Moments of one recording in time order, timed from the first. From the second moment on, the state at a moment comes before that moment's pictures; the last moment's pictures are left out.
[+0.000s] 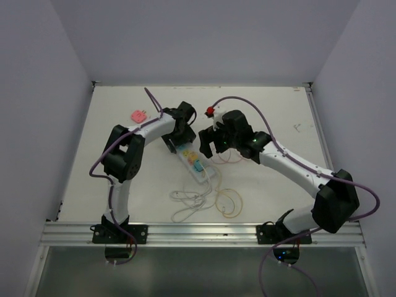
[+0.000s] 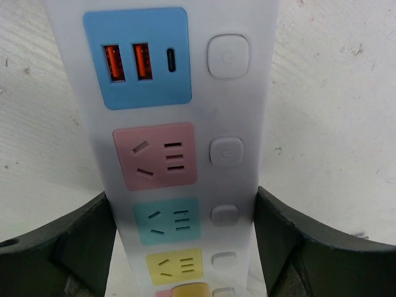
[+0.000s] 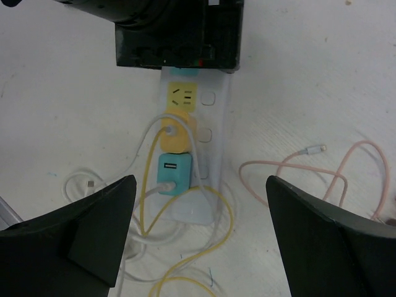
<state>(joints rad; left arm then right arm) -0.53 2.08 1.56 -0.79 -0.19 -1.12 0.66 1.41 1.10 -0.33 -0.11 0.14</state>
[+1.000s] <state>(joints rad) -0.50 2.10 1.58 -0.80 -0.15 -1.11 0.86 1.73 1.24 -0.33 0.10 0.10</state>
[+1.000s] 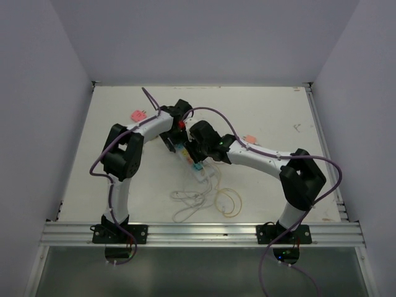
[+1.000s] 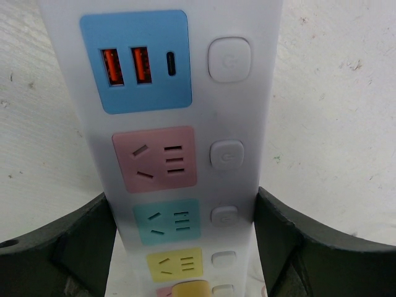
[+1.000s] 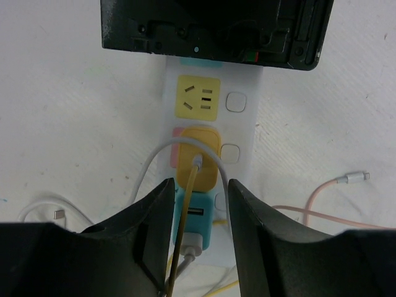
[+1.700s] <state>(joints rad) -0.51 2.11 1.60 -0.81 -0.18 -1.10 0.87 1.77 1.14 -0.18 0.12 0.15</state>
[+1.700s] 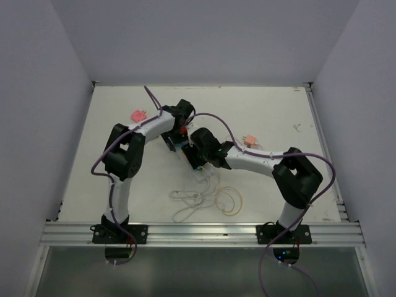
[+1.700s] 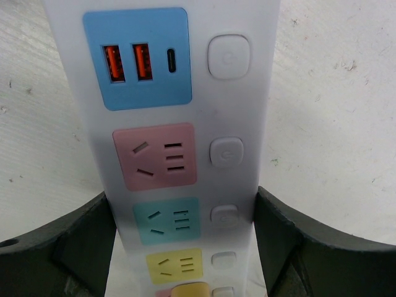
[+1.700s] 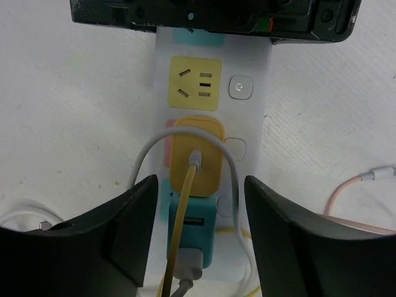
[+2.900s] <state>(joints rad) -0.51 2.12 1.61 -0.82 -0.18 -1.10 0.88 1.69 1.08 -0.19 0.13 0.18</state>
